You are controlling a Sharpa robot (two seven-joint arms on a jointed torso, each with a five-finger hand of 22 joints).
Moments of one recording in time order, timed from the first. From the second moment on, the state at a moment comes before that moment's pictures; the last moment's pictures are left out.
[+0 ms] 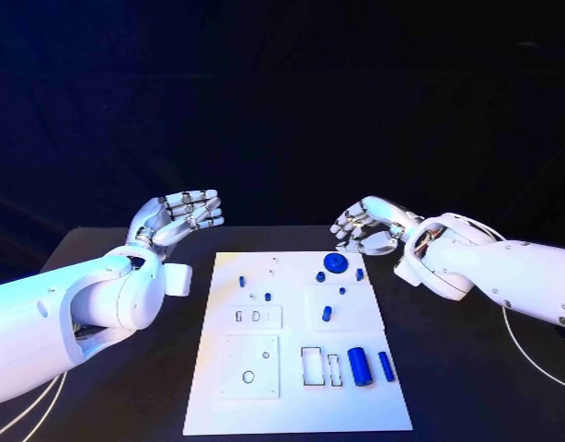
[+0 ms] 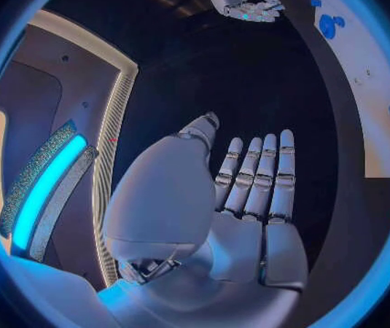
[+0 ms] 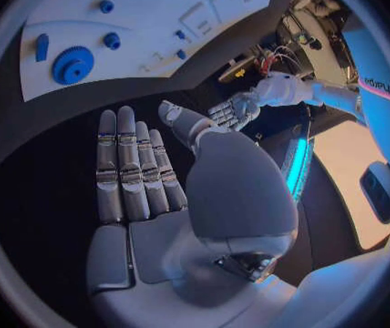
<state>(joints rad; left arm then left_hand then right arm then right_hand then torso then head) 1.18 -0.91 -0.02 1.59 -0.03 -0.51 0.50 1.49 -0.12 0.21 0.24 0.23 0.79 0.20 0.19 0.14 0.87 0.22 0.08 0.06 0.81 0.19 0.20 0.14 0.17 0.75 0.29 0.28 0.12 1.30 -0.82 -0.16 1.39 -1.09 -0.38 0.15 1.32 -0.20 0.50 -0.08 0.18 0.97 0.19 0.21 0.17 1.14 0.13 0.07 0.07 1.25 0.07 0.29 0.20 0.17 1.04 0.18 0.33 0.14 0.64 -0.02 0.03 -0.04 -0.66</state>
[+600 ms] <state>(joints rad) 1.18 -0.95 -0.02 1.69 -0.05 -0.49 0.49 1.50 -0.12 0.21 0.24 0.23 0.79 0.20 0.19 0.14 0.87 0.22 0.08 0.06 0.81 0.19 0.20 0.14 0.17 0.75 0.29 0.28 0.12 1.29 -0.77 -0.16 1.37 -1.47 -0.29 -0.01 1.32 -0.25 0.46 -0.01 0.18 1.01 0.16 0.20 0.23 1.15 0.10 0.07 0.09 1.46 0.00 1.29 1.15 0.13 1.32 0.11 1.09 0.88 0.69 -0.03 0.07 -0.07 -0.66</state>
